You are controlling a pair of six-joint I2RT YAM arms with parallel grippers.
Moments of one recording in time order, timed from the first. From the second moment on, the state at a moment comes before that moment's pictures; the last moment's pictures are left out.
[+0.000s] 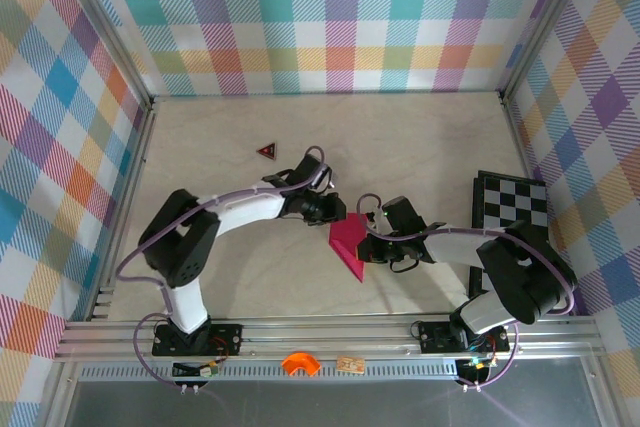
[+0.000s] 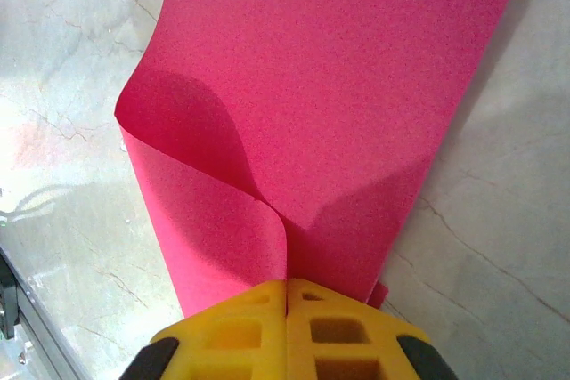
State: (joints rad) left arm -0.71 1.77 1.12 -0.30 0.37 -0.77; right arm 0.59 1.48 0.49 -0.02 -0.50 0.53
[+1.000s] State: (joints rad) left arm -0.80 1.73 0.72 0.18 0.41 -1.18; right arm 0.59 1.48 0.49 -0.02 -0.49 0.54
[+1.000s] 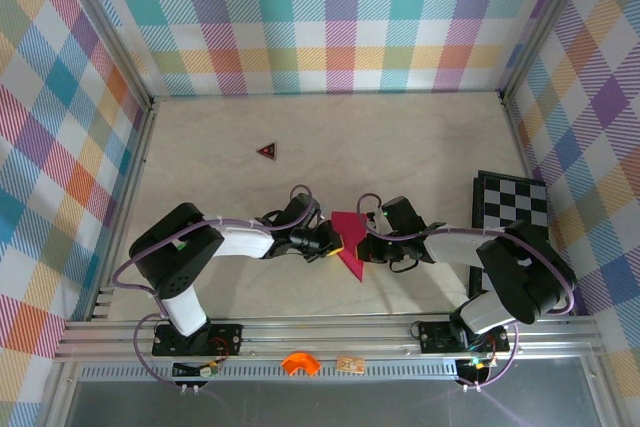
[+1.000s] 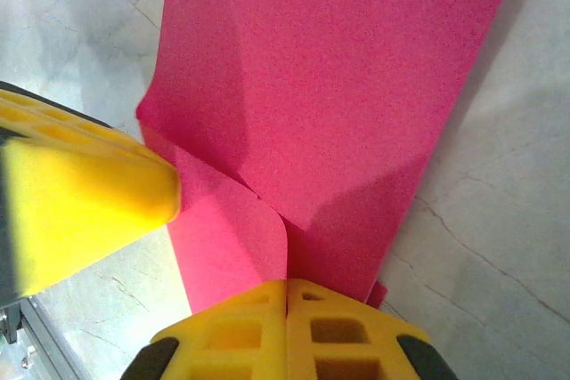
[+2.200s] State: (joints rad) left arm -0.83 1.75 0.73 0.16 0.36 -1.15; right arm 0.59 1.47 0.50 -0.04 -0.50 0.55
